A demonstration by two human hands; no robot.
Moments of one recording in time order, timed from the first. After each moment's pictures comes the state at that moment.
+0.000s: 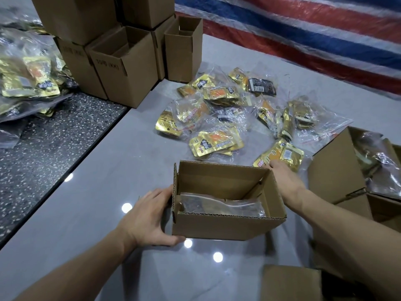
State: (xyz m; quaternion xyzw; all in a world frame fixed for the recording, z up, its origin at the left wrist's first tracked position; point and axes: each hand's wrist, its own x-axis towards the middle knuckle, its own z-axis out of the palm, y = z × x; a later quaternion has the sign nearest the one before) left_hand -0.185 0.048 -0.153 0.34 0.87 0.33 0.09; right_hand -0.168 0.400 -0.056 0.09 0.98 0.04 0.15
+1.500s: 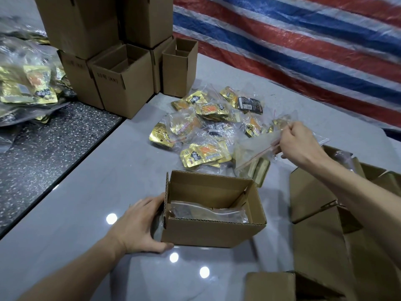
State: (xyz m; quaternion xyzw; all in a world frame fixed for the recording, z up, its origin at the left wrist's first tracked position) left_hand -0.184 0.047 -0.159 0.32 0.89 0.32 0.09; right_hand -0.207 0.401 0.072 0.22 0.94 -0.25 -0.05
